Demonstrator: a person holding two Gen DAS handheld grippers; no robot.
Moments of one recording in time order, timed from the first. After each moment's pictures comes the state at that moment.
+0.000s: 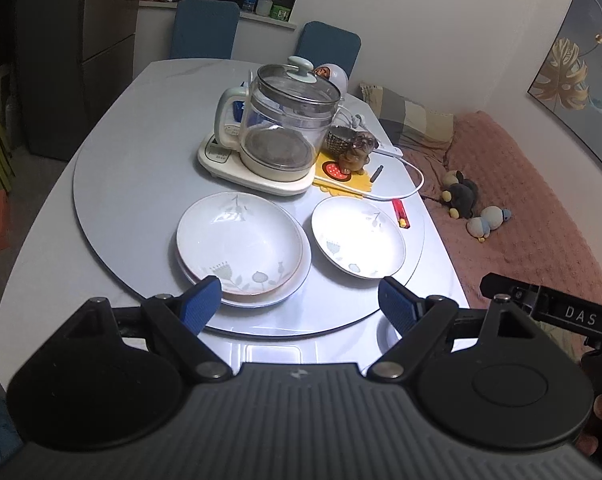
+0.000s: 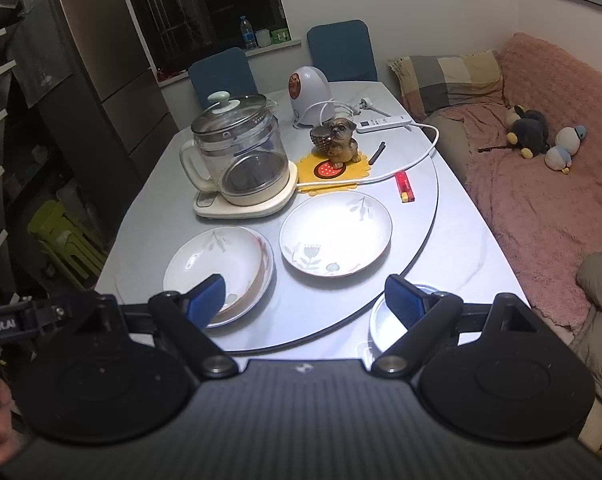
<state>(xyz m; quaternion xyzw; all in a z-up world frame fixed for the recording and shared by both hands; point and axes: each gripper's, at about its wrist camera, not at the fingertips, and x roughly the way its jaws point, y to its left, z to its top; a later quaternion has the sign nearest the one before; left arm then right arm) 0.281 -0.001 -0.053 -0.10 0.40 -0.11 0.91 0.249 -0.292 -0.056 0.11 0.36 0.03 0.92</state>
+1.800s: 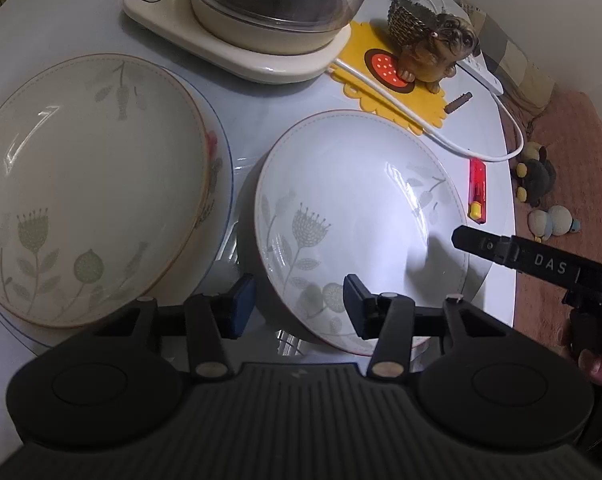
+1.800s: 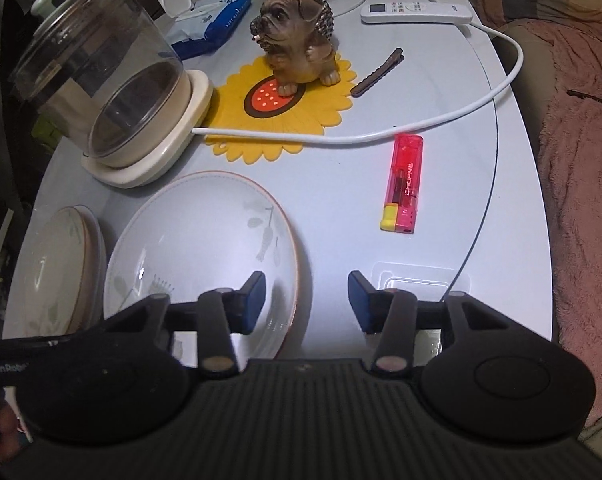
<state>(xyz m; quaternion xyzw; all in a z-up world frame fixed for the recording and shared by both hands) 0.514 -0.158 -0.248 -0.19 0.56 0.00 0.81 0.542 -0.411 -0.229 0.07 0.53 0.16 0.83</state>
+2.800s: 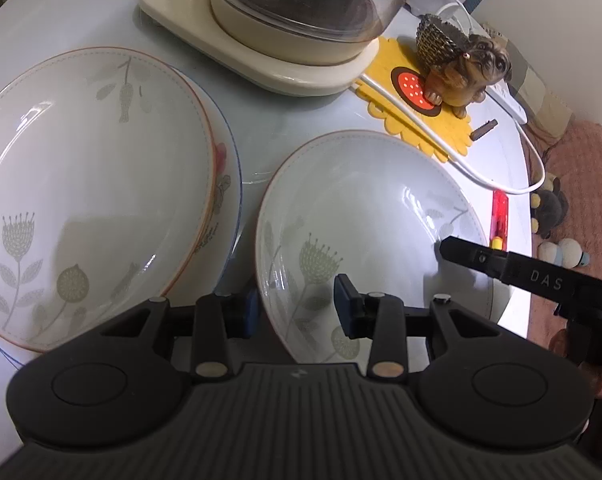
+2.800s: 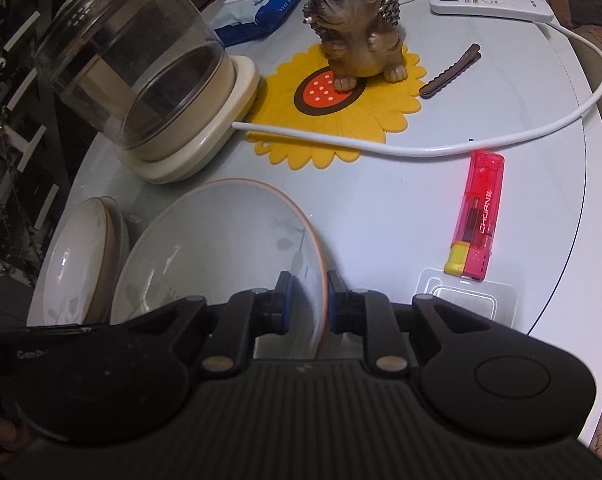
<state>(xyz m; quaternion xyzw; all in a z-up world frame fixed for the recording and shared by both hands) 0.528 -0.156 -0.262 -0.22 0.54 0.04 0.81 0.578 -0.396 -0.248 0.09 0.53 0.26 0.80</state>
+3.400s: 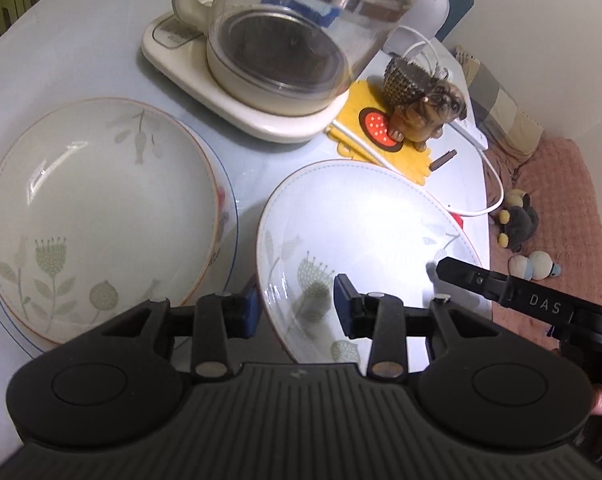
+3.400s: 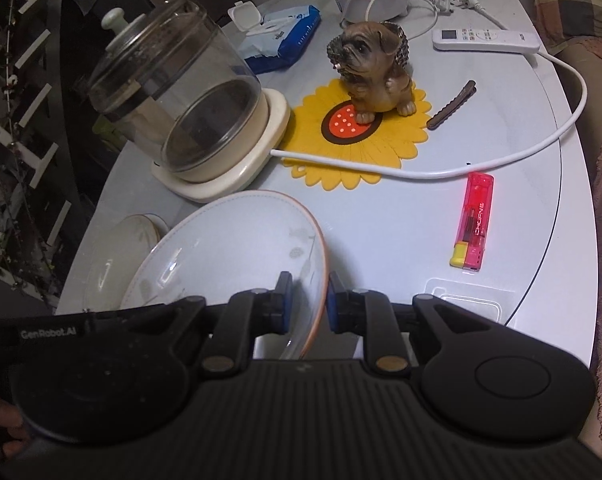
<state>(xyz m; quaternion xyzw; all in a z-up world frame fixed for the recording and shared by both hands) 0.507 -0.140 -0.208 -0.24 0.50 0.01 0.83 0.549 -0.400 -0.193 0.10 0.51 0.26 0.82</state>
